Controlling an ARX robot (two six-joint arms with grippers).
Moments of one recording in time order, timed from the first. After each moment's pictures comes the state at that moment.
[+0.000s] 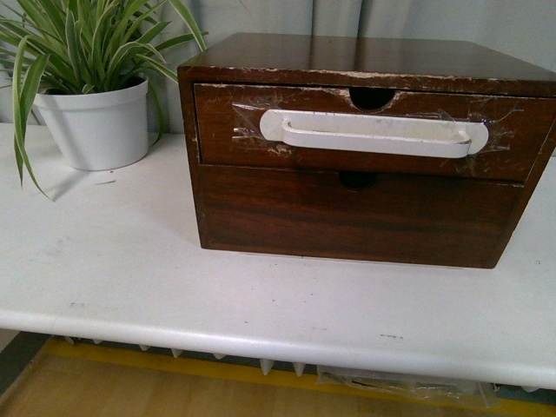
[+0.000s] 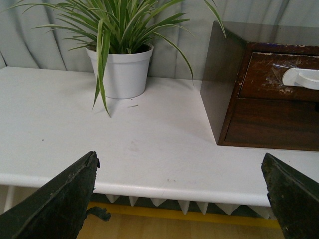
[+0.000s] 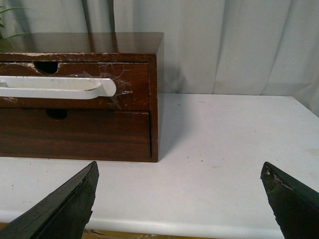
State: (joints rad) left arm 0.00 0.00 0.01 -0.01 0.00 0.00; right arm 0.00 0.00 0.01 0.00 0.00 0.00
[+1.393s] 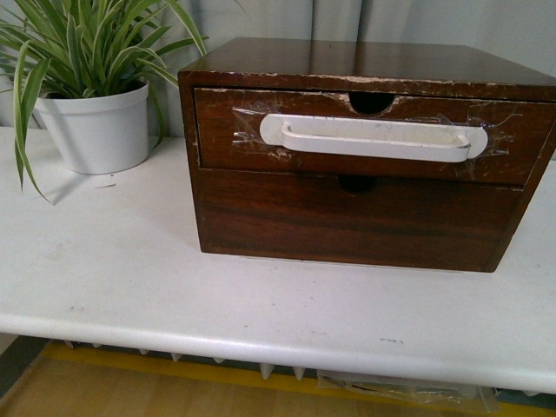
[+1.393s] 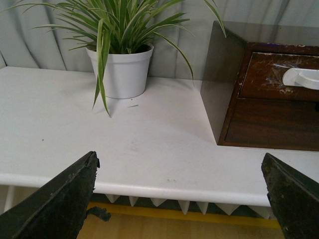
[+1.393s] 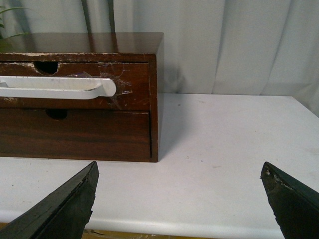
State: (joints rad) left arm 0.00 0.00 0.01 -0.01 0.00 0.00; right arm 0.00 0.00 0.01 0.00 0.00 0.00
